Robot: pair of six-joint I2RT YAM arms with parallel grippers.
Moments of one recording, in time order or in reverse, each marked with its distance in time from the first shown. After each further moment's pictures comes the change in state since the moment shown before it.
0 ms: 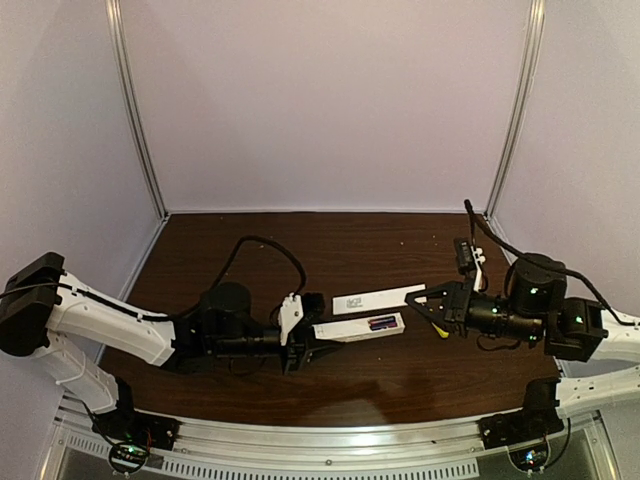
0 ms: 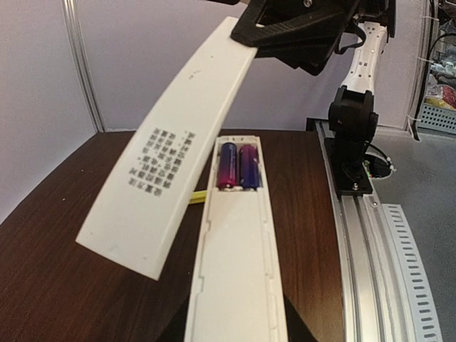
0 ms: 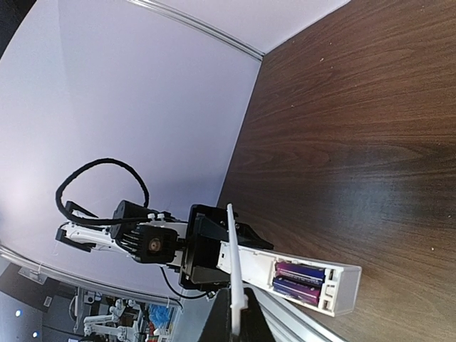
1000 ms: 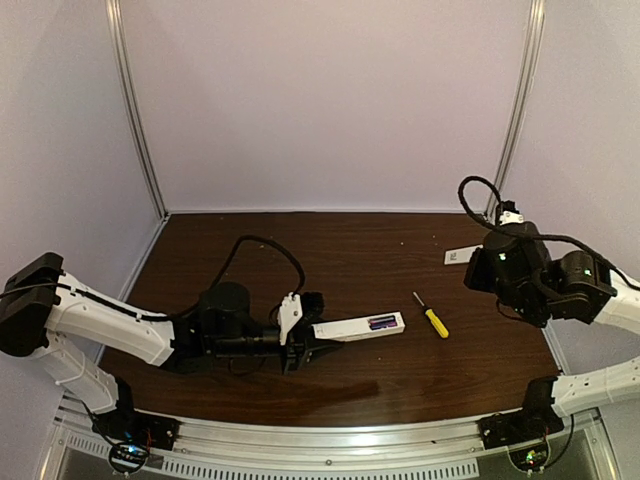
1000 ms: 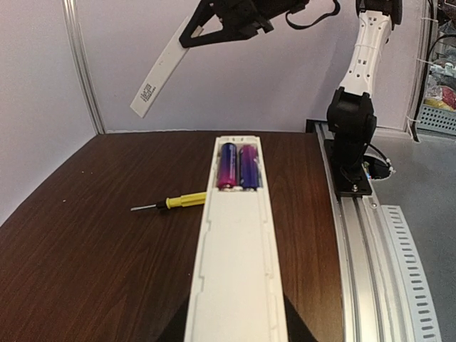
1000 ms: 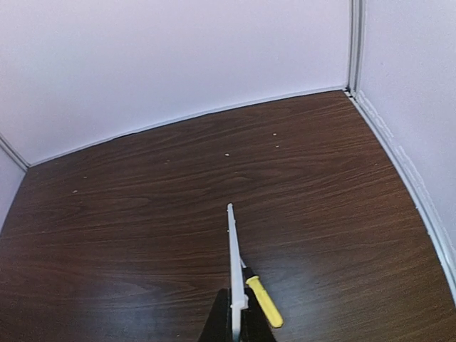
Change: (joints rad) left arm 0.000 -0.005 -0.001 0.001 0.001 0.000; right arm -0.077 0.171 0.335 -0.635 0.819 -0.298
